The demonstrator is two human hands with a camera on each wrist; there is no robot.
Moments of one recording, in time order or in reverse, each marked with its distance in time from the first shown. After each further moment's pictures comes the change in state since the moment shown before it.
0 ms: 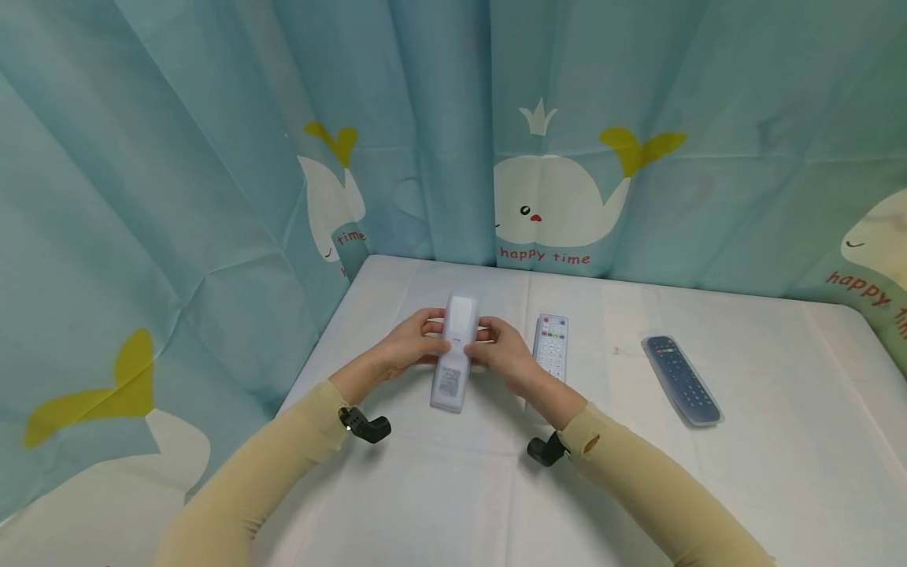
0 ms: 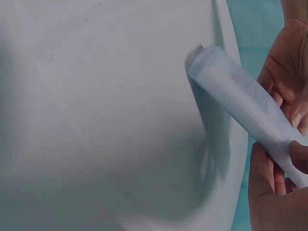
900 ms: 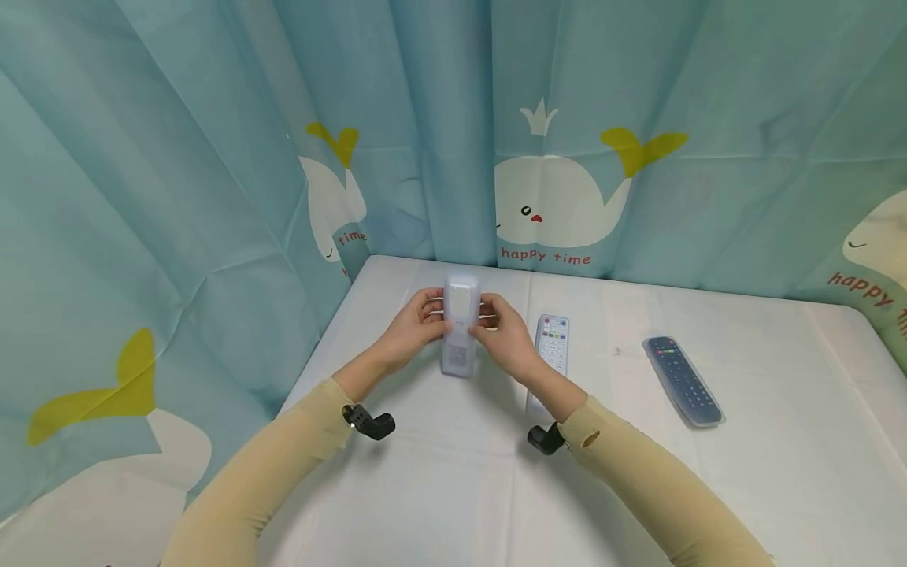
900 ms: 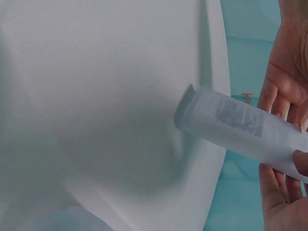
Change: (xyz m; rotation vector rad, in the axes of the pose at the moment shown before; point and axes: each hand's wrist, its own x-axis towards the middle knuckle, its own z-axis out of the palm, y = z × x) left_hand -0.002 0.016 0.003 -0.062 0.063 0.239; right_hand 0.007 -0.018 -0.005 -0.259 0.068 -0.286
